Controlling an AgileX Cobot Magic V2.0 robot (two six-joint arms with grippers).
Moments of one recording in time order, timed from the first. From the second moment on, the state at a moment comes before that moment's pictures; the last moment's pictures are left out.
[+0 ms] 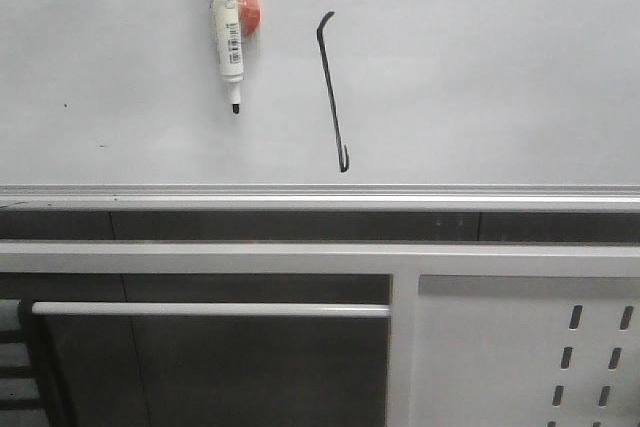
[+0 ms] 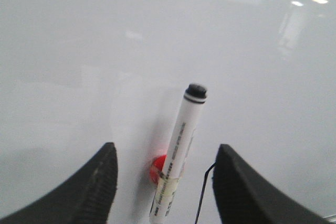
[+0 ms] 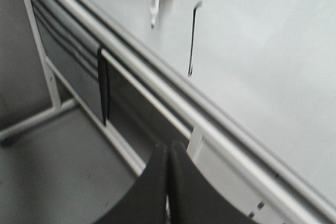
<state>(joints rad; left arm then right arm) -0.98 1.06 -0.40 -0.64 -0.81 0.25 0.36 0.33 -0.57 0.41 0.71 -0.61</state>
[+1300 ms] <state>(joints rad) -1.07 0.24 -0.34 -0.81 -0.18 0.73 0.36 0.06 -0.54 0.41 0.72 -0.60</state>
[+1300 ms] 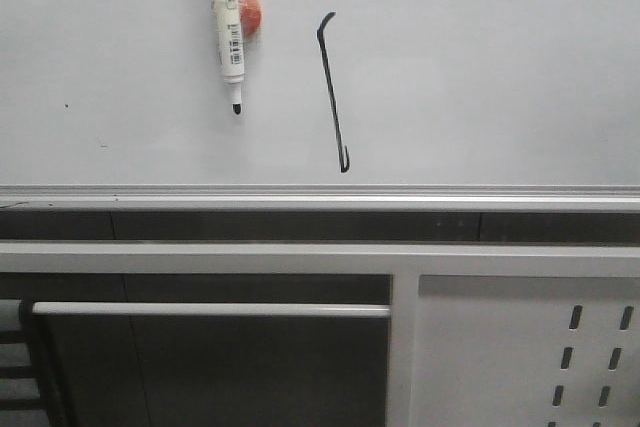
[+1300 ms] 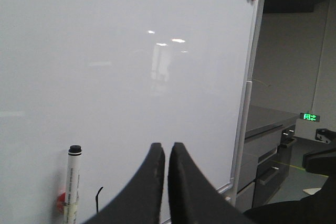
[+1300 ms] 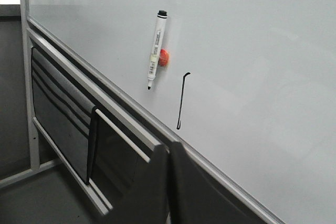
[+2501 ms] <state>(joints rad) -0.04 -0.01 0.00 -0.23 0.34 0.24 0.36 0.06 -0.54 0.41 0.72 -0.60</state>
